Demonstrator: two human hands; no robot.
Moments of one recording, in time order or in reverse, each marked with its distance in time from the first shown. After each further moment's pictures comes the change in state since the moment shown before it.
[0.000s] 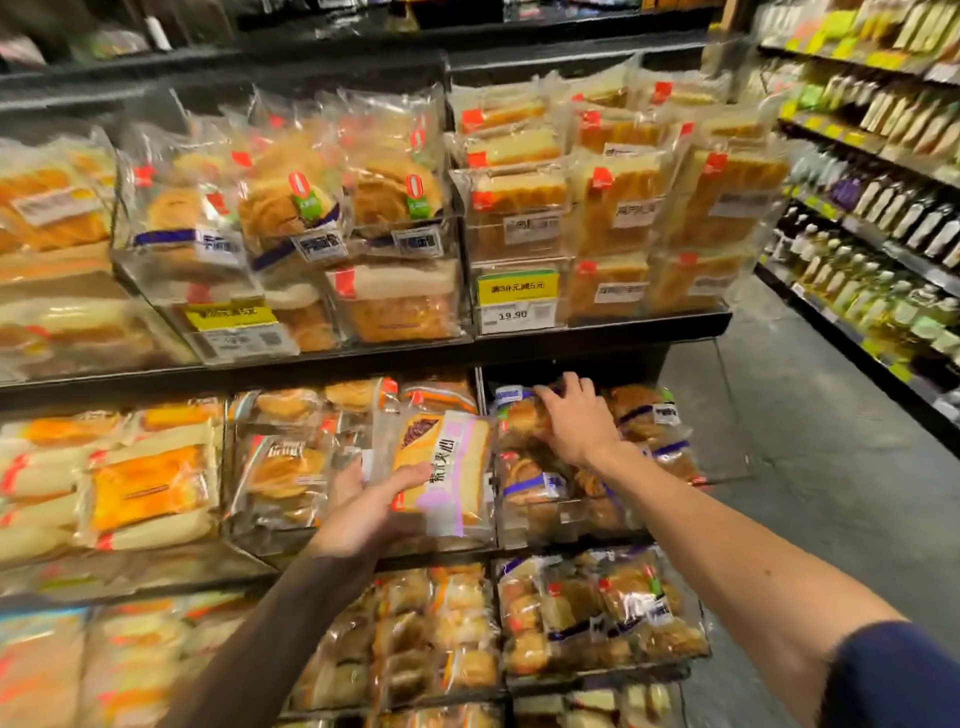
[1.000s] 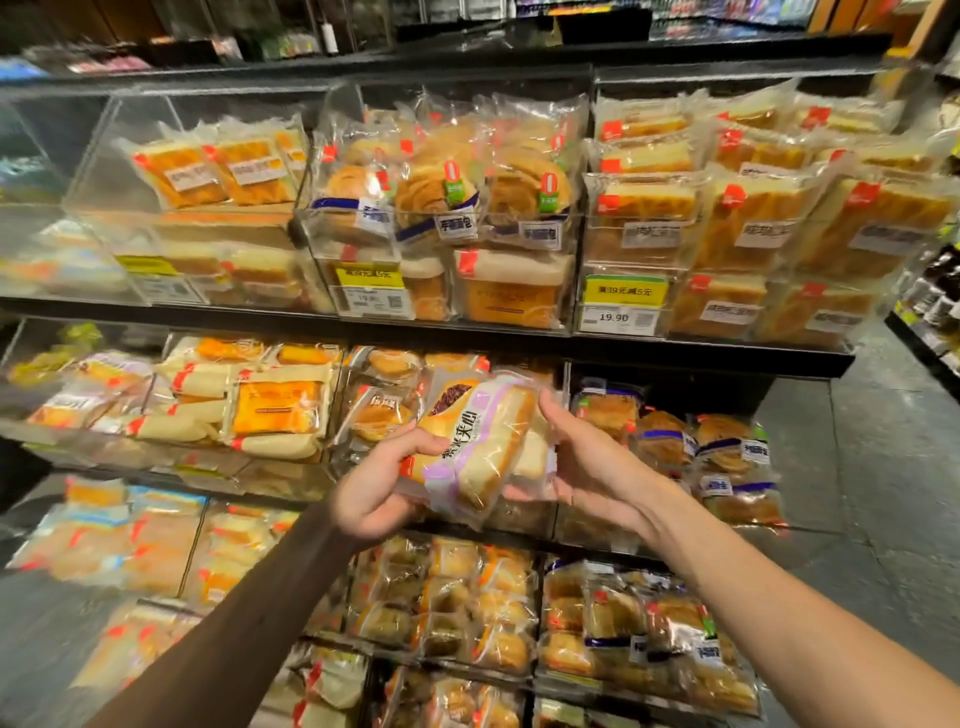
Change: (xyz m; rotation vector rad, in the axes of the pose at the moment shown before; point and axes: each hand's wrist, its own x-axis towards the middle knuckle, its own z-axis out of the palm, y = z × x) left_hand -0.034 0.015 -0.034 -0.161 -0.023 -0.039; right_hand -0.097 -0.088 -0.086 1.831 -0.786 -0.002
